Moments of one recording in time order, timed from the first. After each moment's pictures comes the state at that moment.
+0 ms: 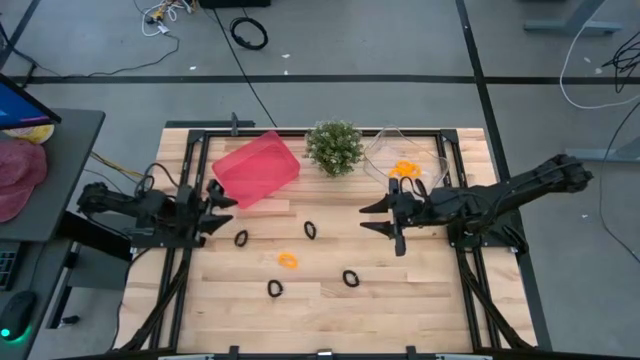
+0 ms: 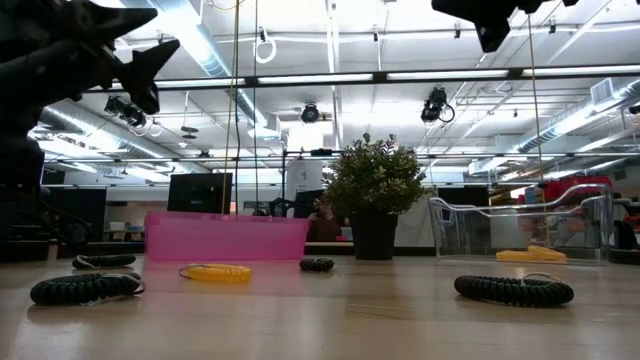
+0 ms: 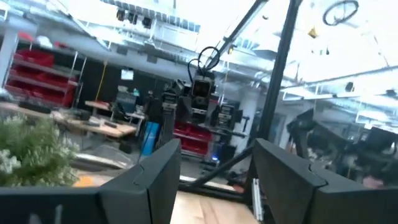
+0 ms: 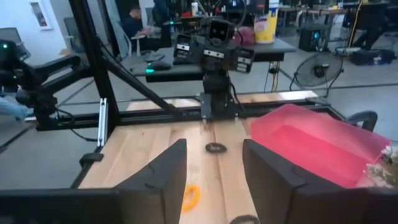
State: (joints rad) left arm -0.27 0.03 0.01 0.43 -0.24 -0.21; right arm 0.28 1.01 0.69 0.19 0.25 0.10
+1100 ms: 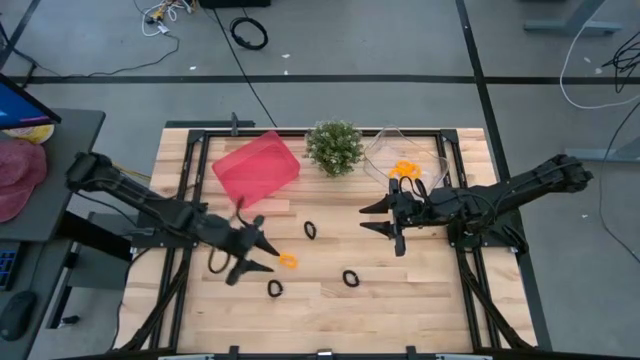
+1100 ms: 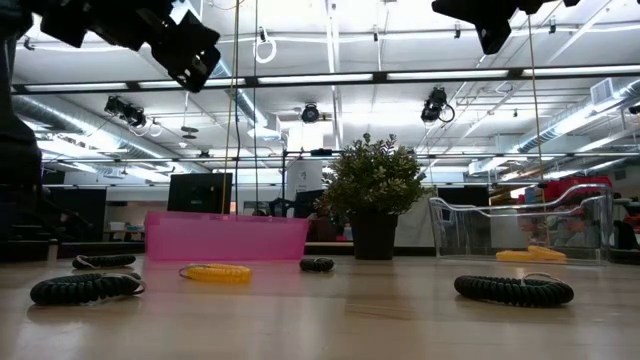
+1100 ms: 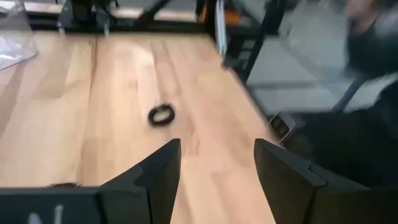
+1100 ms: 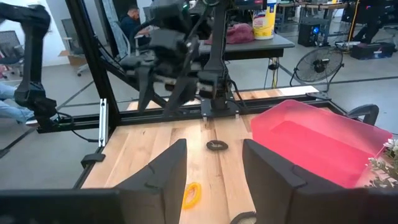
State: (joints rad) left arm -0.42 1.04 0.59 0.08 -0.07 -0.21; right arm 0.28 1.01 0.69 0.18 0.25 0.13
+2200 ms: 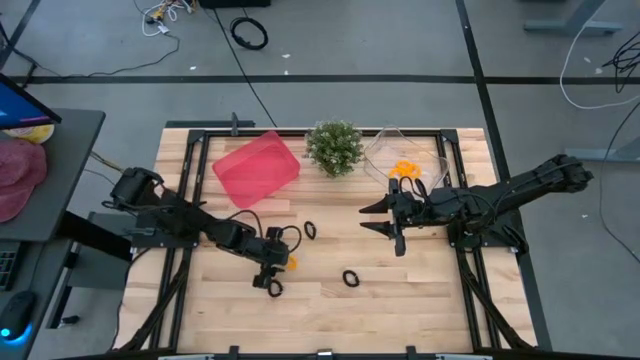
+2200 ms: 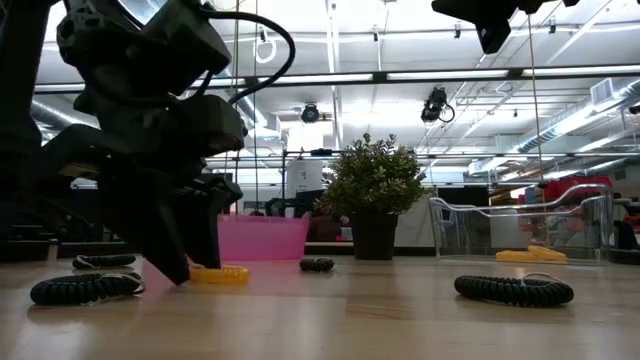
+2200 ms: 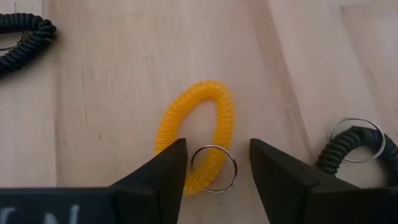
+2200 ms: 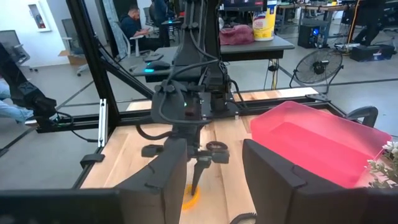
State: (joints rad) left arm -0.33 1.64 0.65 0.03 -0.06 -0.14; right arm 0.28 1.01 0.69 0.19 0.25 0.12
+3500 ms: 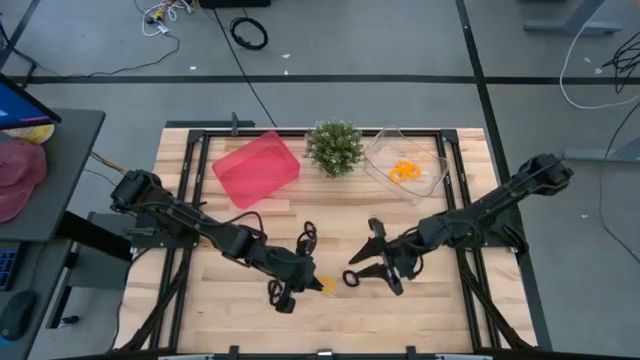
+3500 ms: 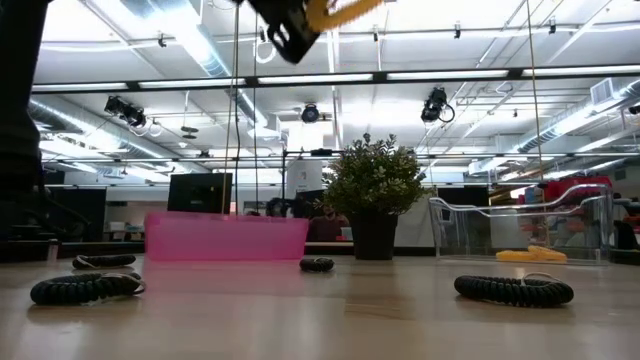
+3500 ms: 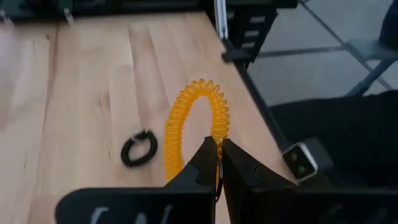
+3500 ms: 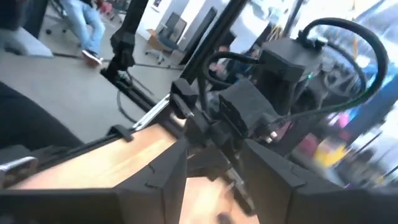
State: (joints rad) left arm -0.44 1.64 1.16 -0.06 -0.06 -0.18; right arm 0.45 1.30 0.69 0.60 0.07 -0.62
